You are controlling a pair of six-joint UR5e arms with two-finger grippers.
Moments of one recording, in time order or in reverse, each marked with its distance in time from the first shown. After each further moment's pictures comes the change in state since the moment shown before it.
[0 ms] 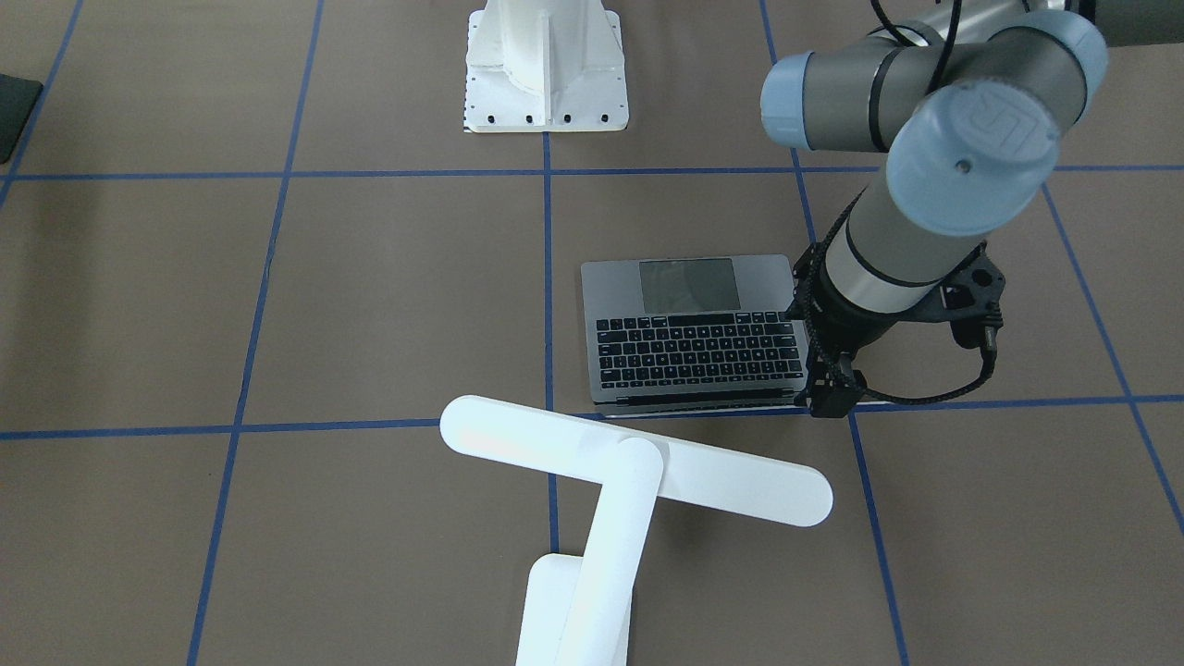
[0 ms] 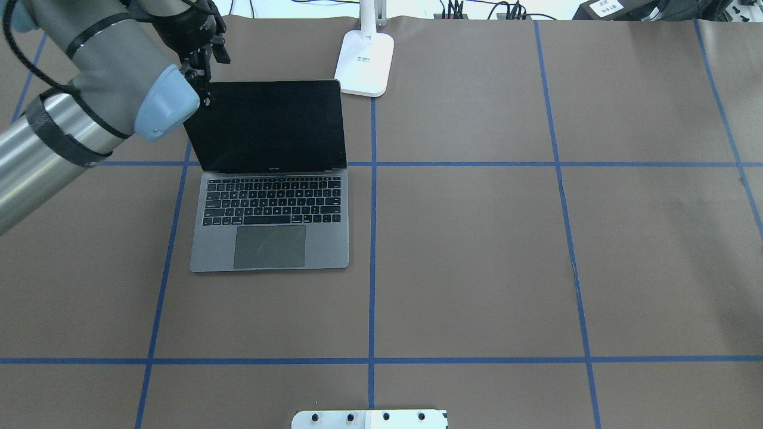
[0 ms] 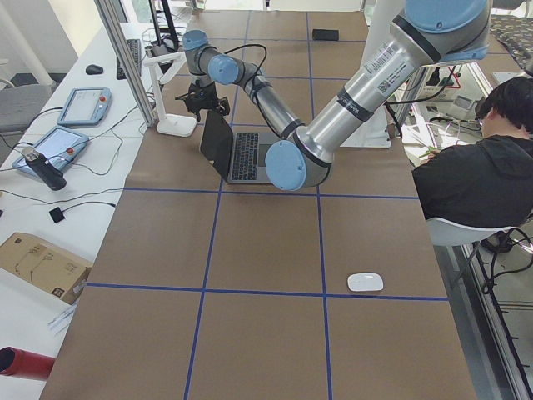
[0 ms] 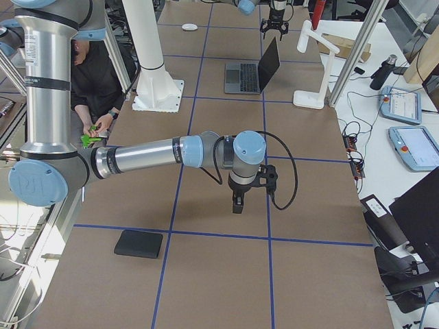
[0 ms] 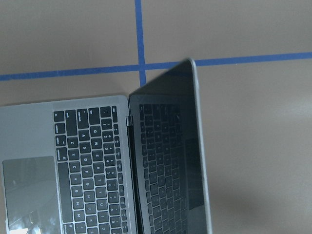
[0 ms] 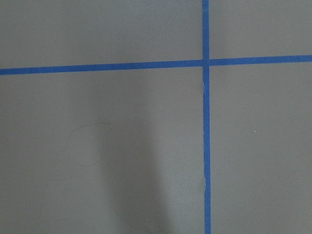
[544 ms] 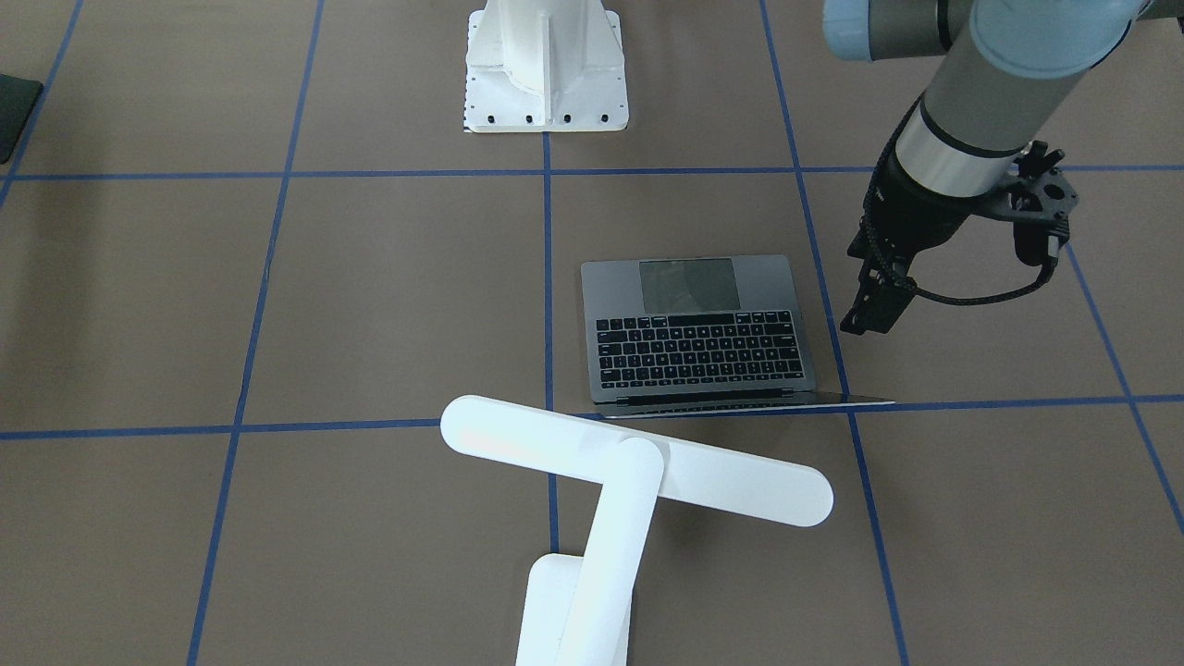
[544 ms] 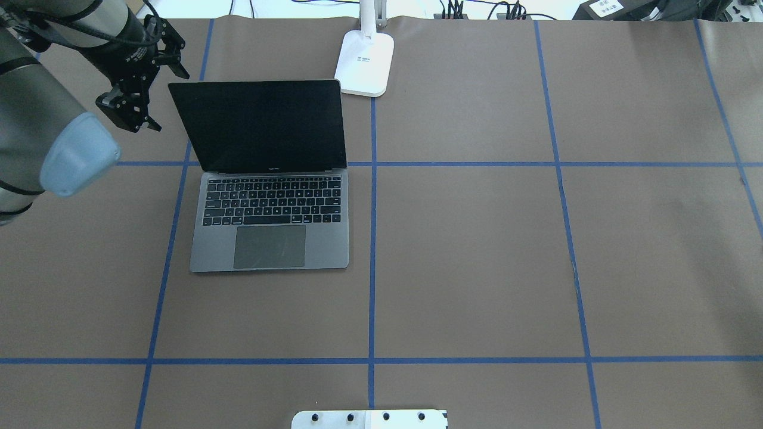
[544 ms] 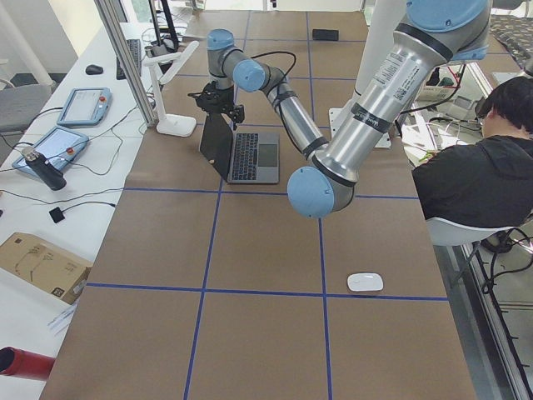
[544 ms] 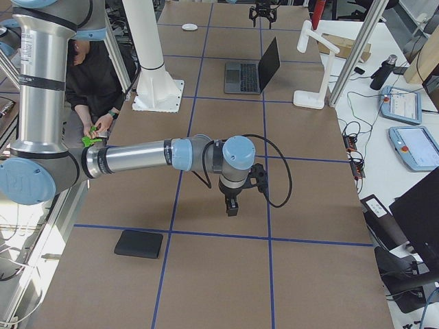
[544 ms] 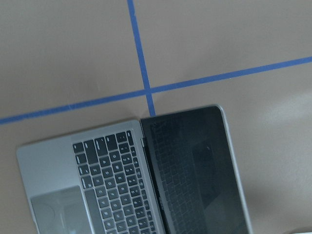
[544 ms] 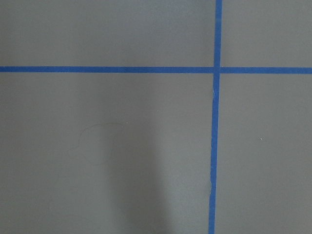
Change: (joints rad) left arm -0.001 0.198 -0.284 0.021 0.065 0.260; right arm 0.000 -0.100 0.018 0.004 0.023 -0.293
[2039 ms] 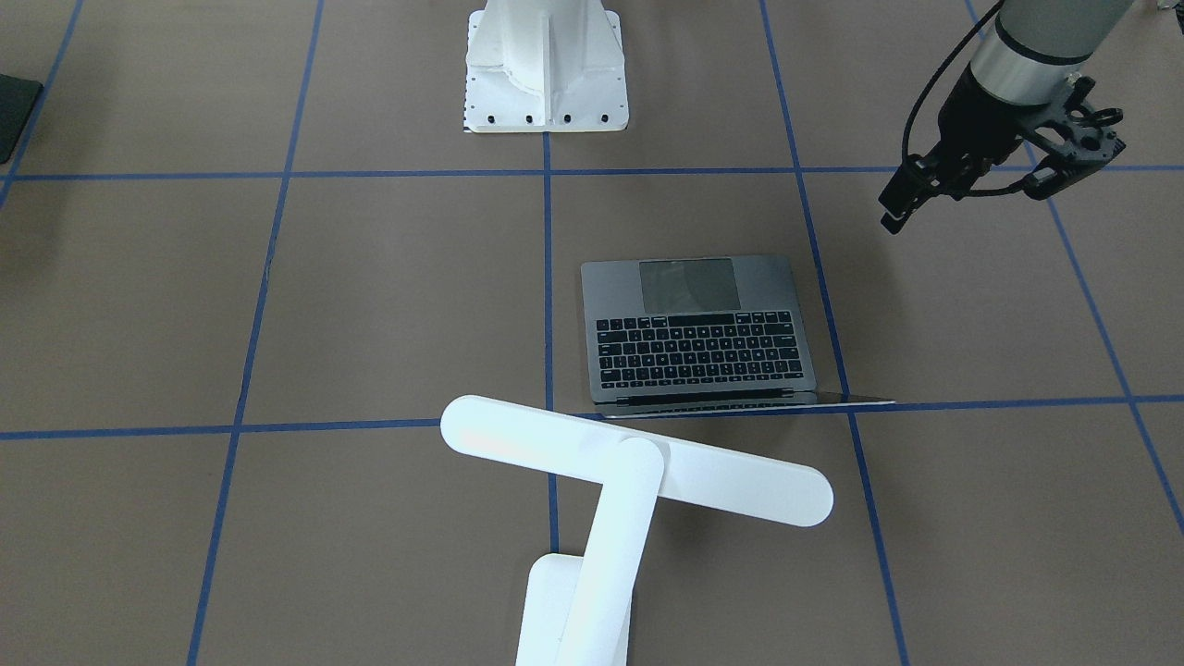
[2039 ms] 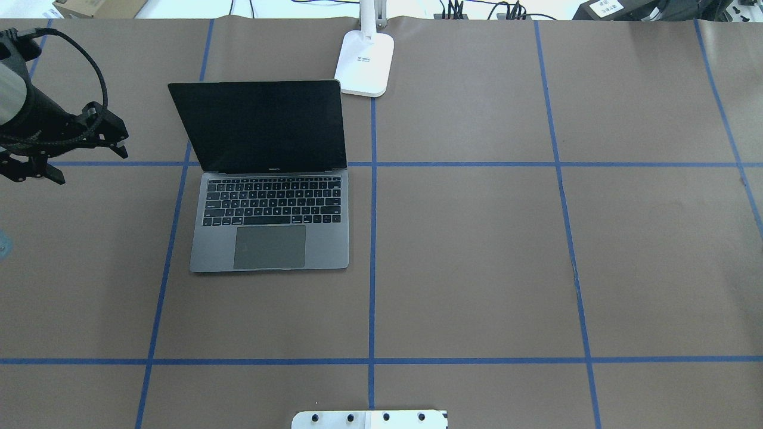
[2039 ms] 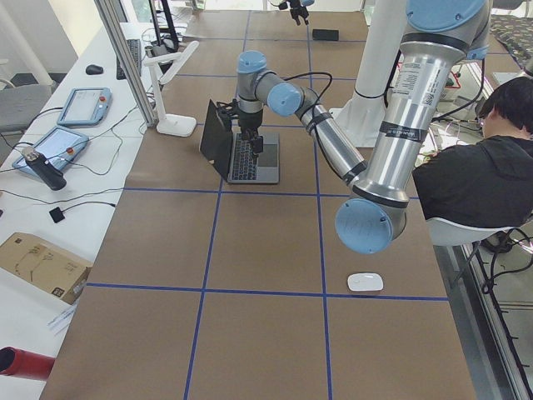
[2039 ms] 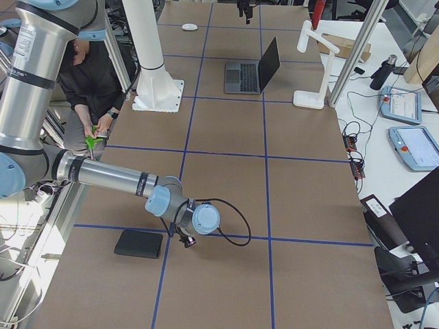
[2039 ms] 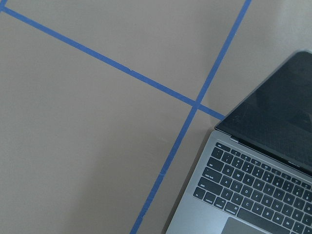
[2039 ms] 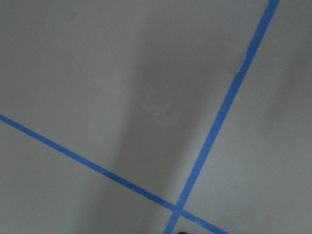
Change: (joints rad) left arm 0.013 0.297 -0.246 -0.010 0.001 0.722; right arm -0.169 -0.158 -0.246 -0.004 0.130 -0.623
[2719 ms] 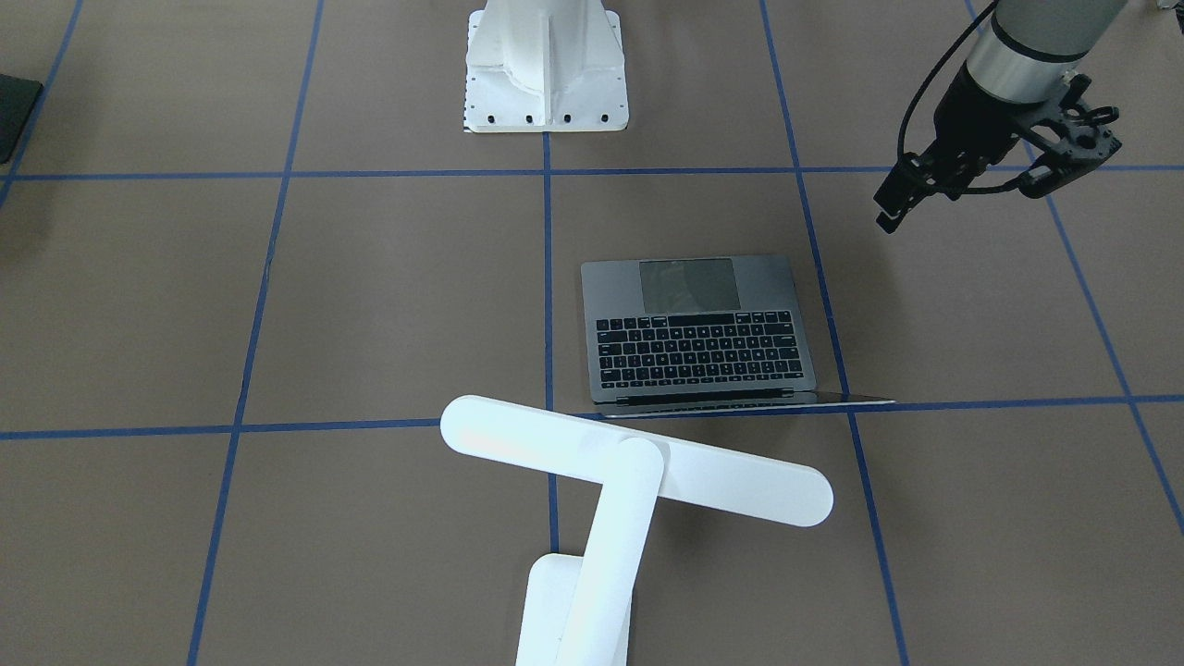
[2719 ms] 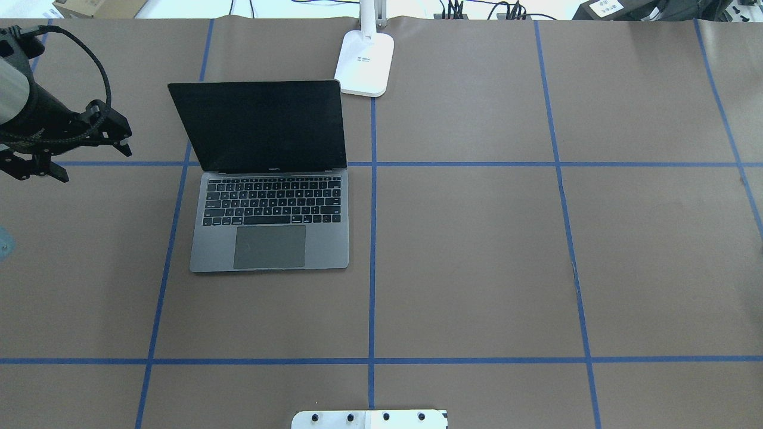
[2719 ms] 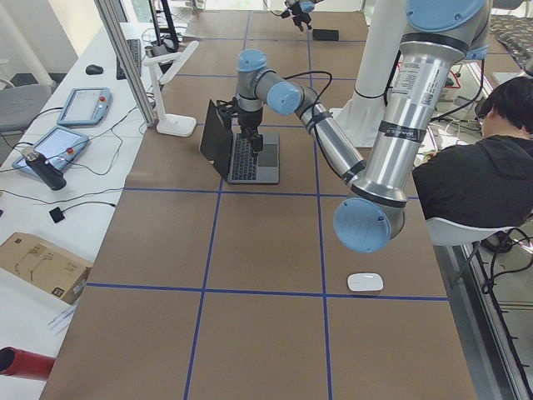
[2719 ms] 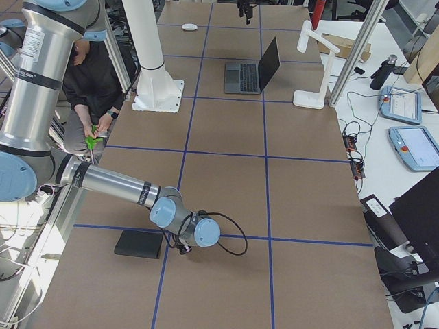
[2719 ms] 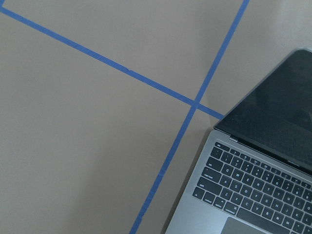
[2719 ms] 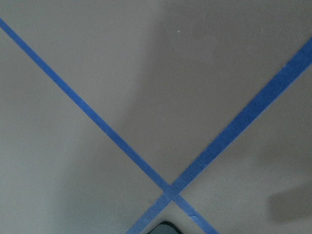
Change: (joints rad) left arm 0.003 -0.013 -0.003 0.000 0.000 -0.002; right arm -0.069 0.018 -0.127 0.000 0.035 -0.055
